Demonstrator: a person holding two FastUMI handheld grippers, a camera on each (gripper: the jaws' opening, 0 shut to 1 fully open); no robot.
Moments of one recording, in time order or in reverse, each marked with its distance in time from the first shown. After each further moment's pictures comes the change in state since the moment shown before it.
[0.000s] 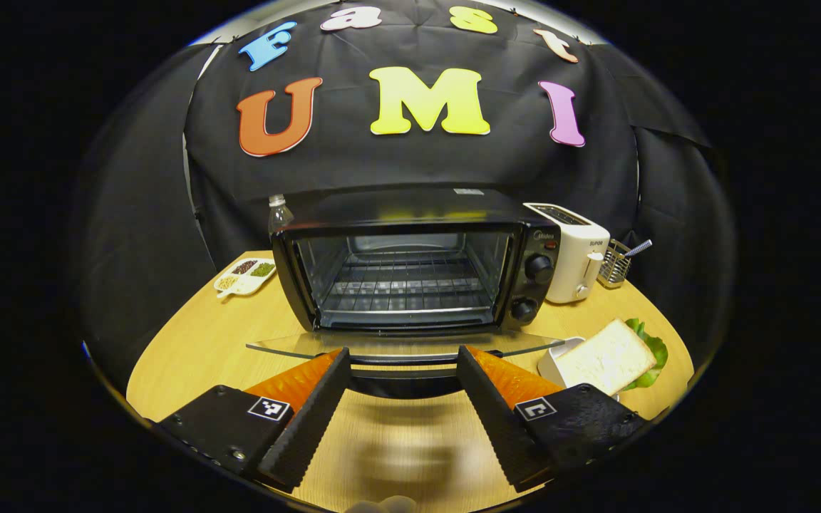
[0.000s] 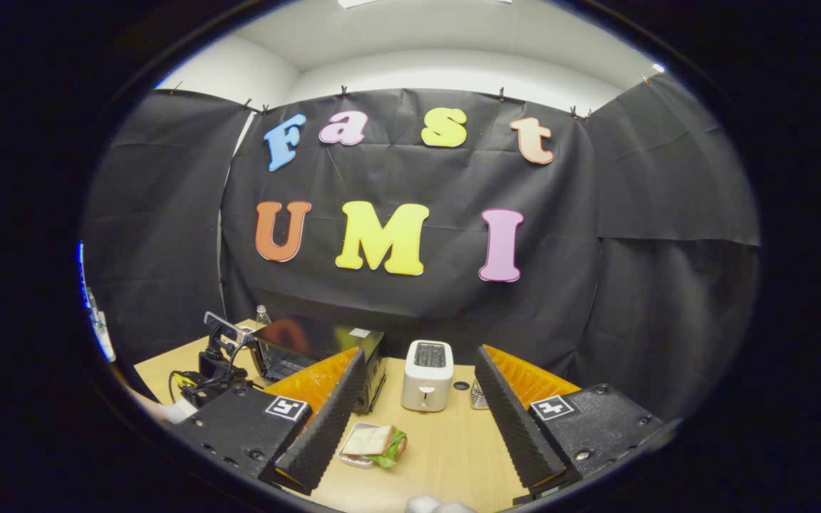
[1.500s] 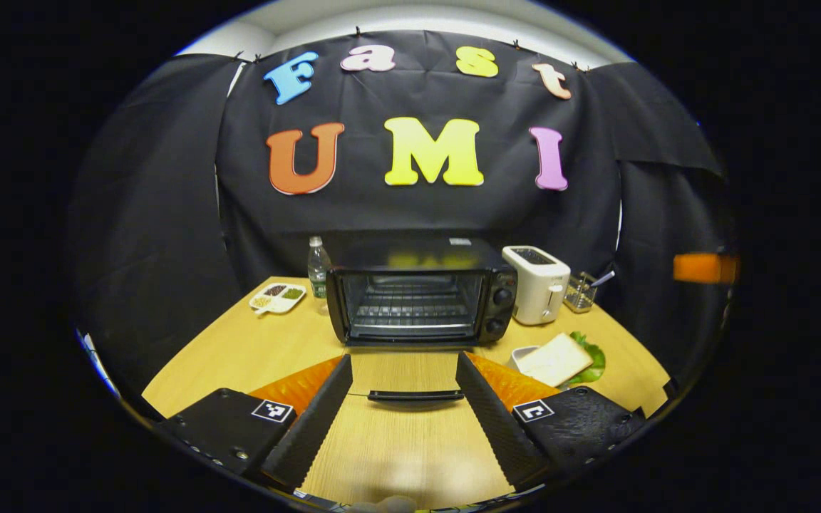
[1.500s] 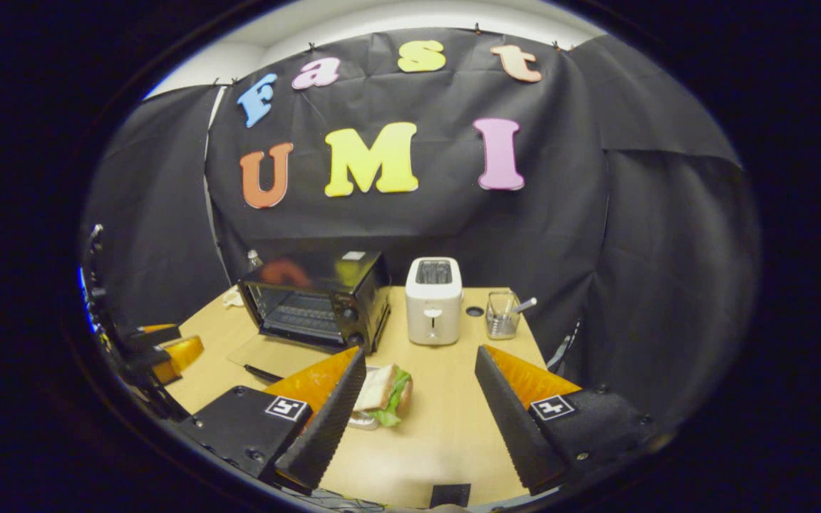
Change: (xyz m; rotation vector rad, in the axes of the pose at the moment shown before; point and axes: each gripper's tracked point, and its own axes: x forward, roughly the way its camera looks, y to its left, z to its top) left arm -0.152 0.016 0.055 -0.020 -0.214 0.006; right arm 0.039 -0.004 -0.150 0.150 0.314 0.051
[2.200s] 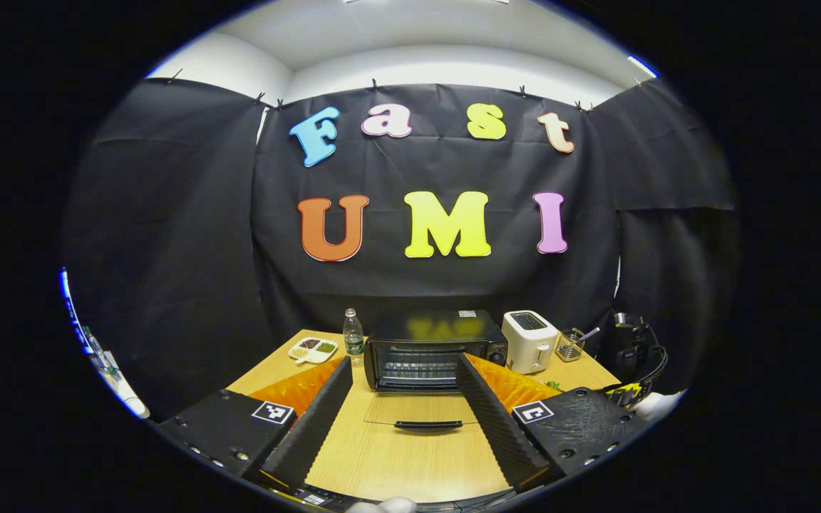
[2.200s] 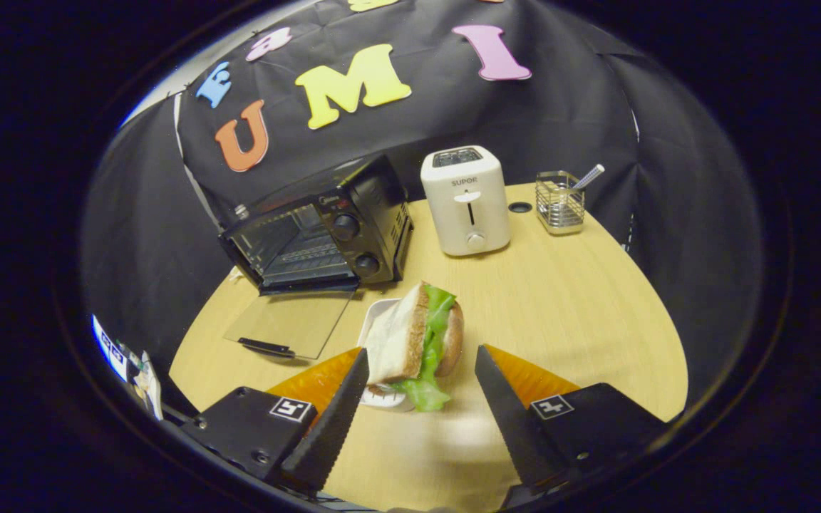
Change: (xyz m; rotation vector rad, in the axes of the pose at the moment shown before) left arm -0.098 0.020 0.093 0.013 -0.153 0.077; right arm 0.131 0.031 -0.126 0.203 0.259 0.112
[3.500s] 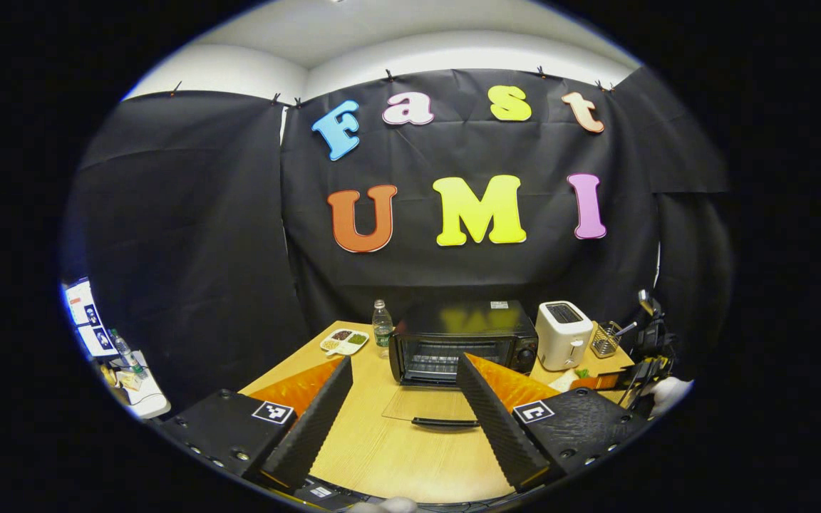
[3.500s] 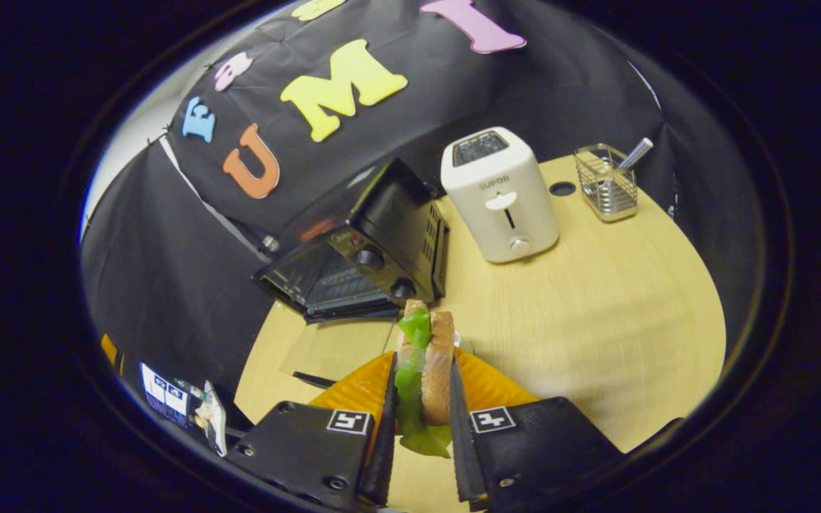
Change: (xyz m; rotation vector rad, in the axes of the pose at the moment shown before) left arm 0.014 -0.009 -0.009 0.018 0.059 0.176; right arm 0.000 0.036 0.067 0.145 0.042 0.239
